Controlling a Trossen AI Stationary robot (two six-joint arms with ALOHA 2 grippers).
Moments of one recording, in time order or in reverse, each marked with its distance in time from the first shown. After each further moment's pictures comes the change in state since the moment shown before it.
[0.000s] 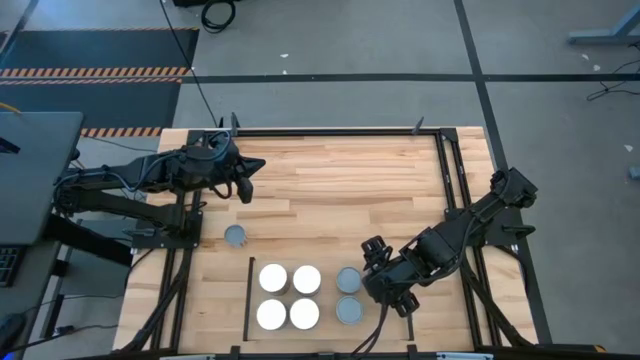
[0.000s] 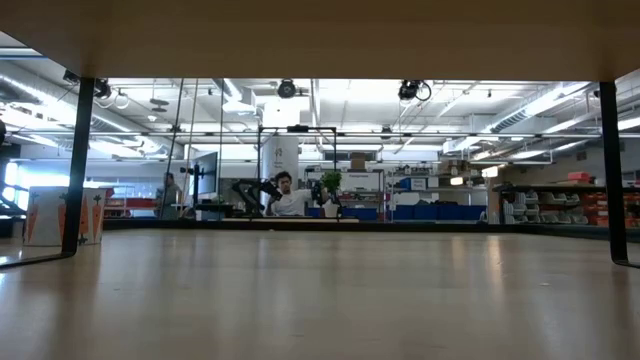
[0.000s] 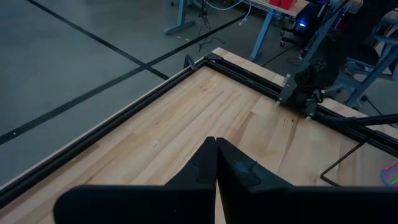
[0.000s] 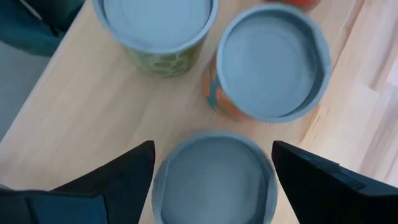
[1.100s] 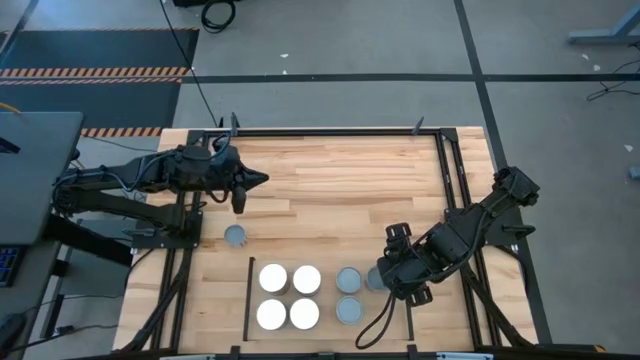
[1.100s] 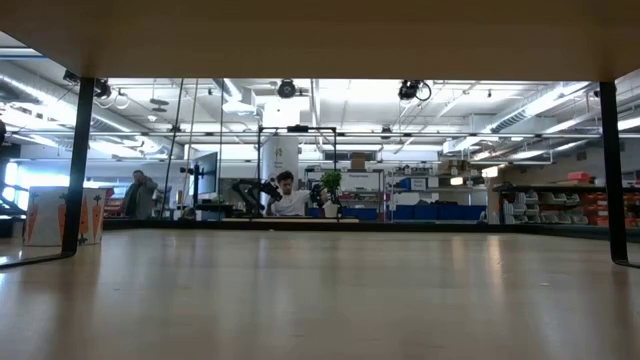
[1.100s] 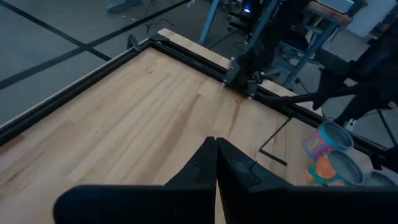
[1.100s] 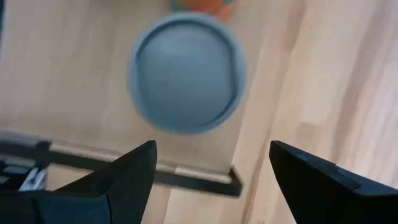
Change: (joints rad) left arm 0.000 -0.016 0.000 0.011 0.242 -0.037; right arm 0.024 -0.018 0.089 -0.330 0.012 0.300
